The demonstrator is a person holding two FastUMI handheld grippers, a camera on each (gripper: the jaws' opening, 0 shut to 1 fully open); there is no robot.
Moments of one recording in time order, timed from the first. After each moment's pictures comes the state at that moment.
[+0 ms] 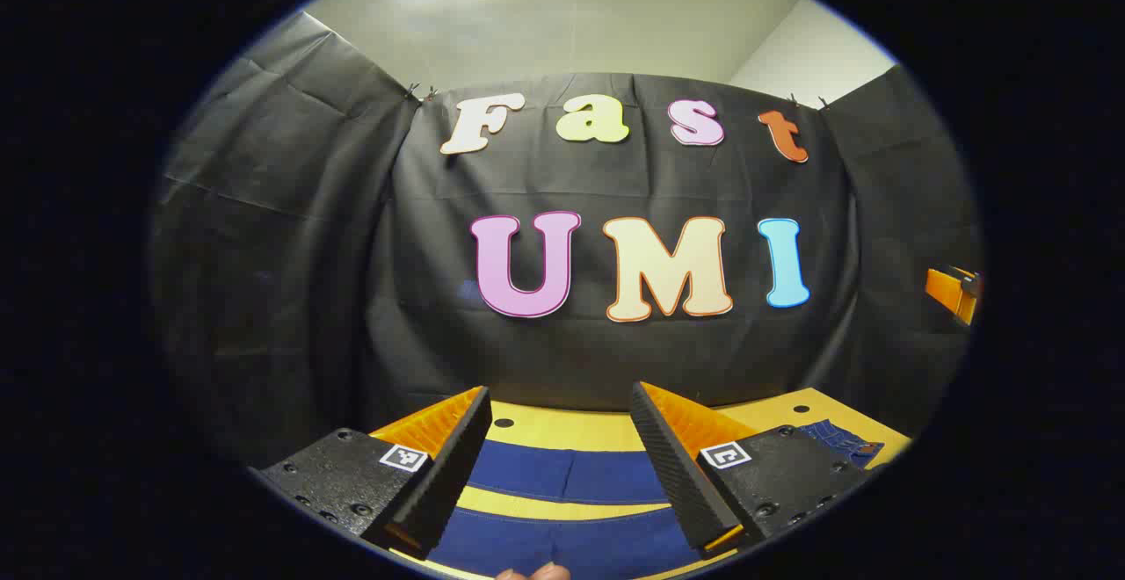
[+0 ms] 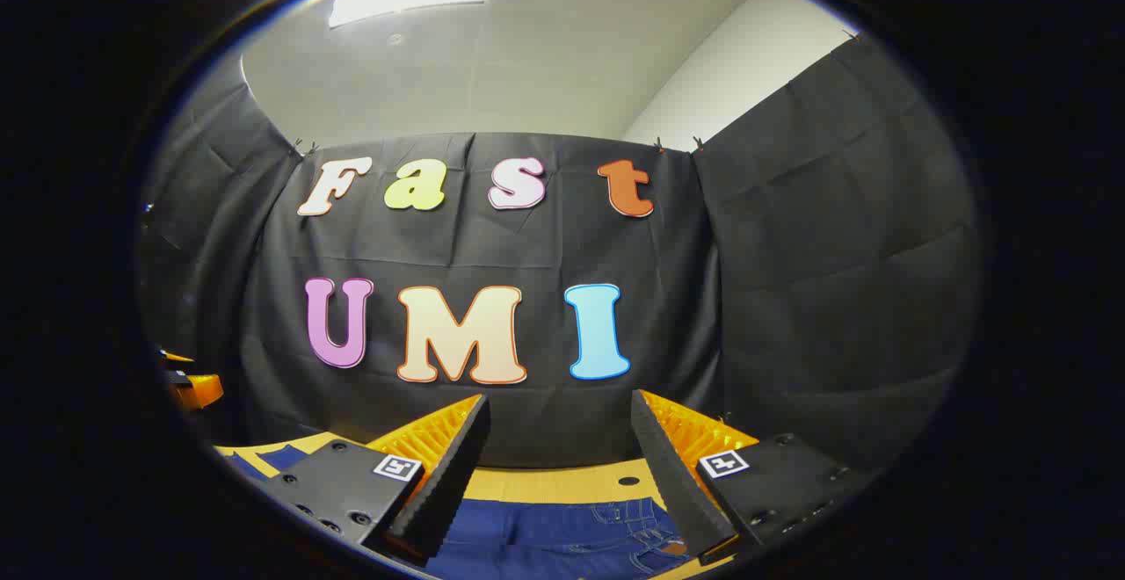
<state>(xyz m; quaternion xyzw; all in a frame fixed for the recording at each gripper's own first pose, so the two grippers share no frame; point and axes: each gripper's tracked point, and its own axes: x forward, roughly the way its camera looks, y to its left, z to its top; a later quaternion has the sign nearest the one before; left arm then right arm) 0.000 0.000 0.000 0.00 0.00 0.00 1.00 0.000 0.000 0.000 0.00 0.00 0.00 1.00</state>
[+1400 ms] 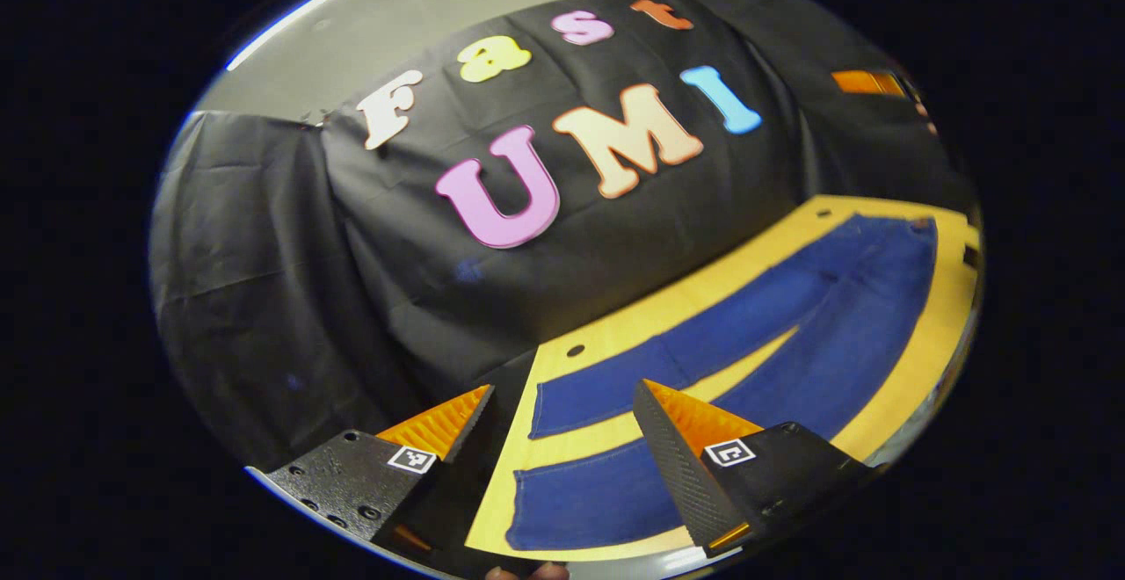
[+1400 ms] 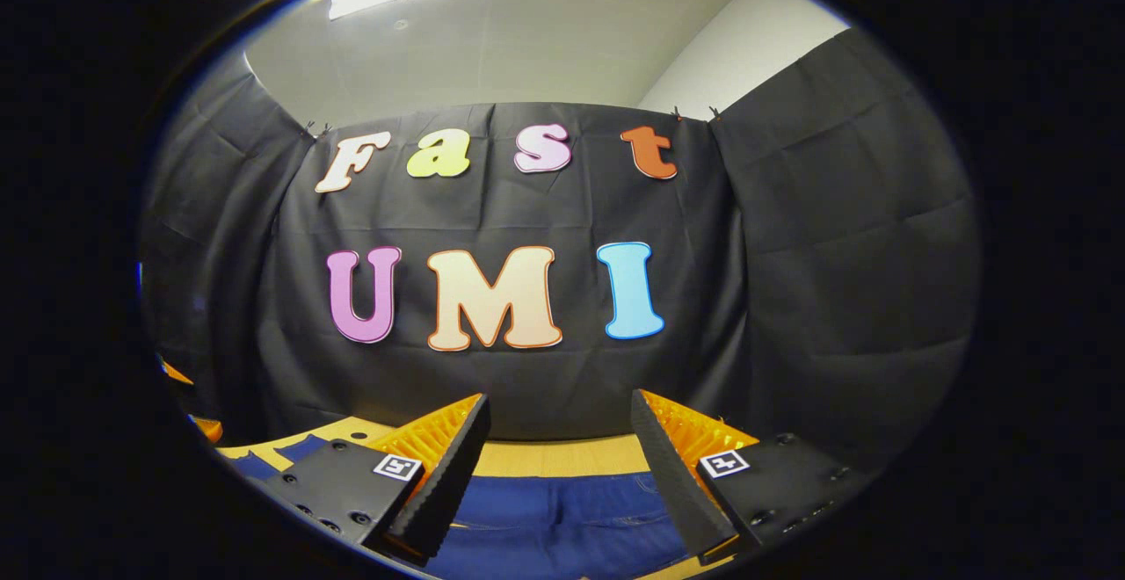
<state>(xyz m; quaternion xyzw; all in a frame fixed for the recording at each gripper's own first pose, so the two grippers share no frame) -0.033 0.126 -0.132 0.29 0.13 -0.06 0.95 -0.016 0.066 -0.073 0.01 0.05 0.01 1.00</state>
